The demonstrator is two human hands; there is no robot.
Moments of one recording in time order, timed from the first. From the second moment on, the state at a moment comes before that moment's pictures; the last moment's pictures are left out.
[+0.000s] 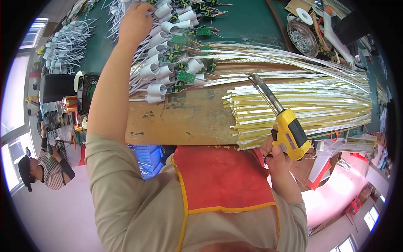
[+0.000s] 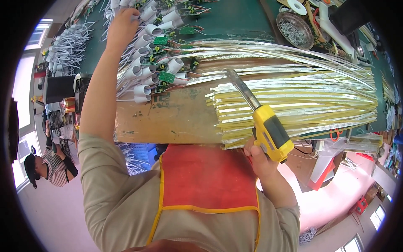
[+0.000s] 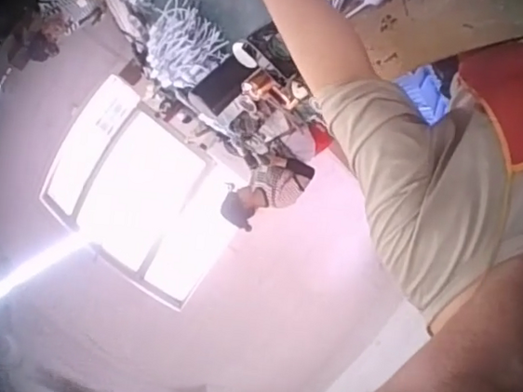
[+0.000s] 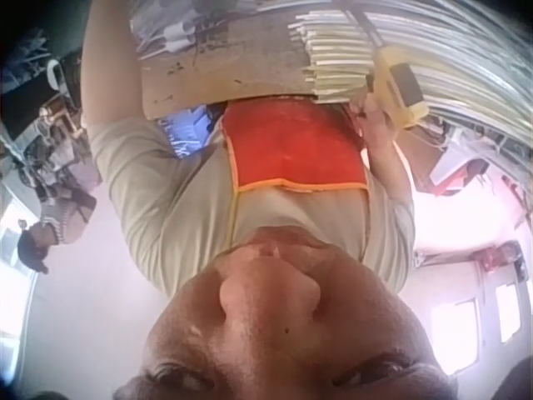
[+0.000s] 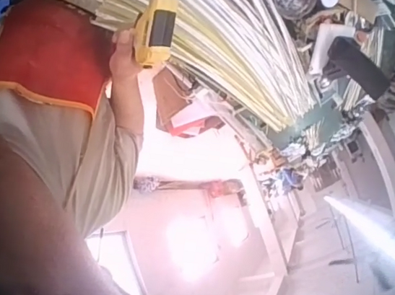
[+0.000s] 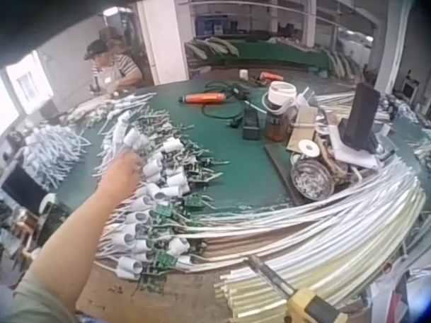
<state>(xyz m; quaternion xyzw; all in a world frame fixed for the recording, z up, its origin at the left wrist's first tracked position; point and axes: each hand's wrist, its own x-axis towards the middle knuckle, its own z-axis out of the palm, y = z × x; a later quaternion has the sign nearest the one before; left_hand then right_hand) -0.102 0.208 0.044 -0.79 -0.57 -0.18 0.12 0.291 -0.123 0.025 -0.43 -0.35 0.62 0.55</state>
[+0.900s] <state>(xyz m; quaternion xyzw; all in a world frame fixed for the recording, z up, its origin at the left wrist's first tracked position) 0.021 -0.025 0.021 -0.88 -0.44 -0.19 -0.04 0.291 -0.129 0.025 -0.44 -0.36 0.62 0.53</state>
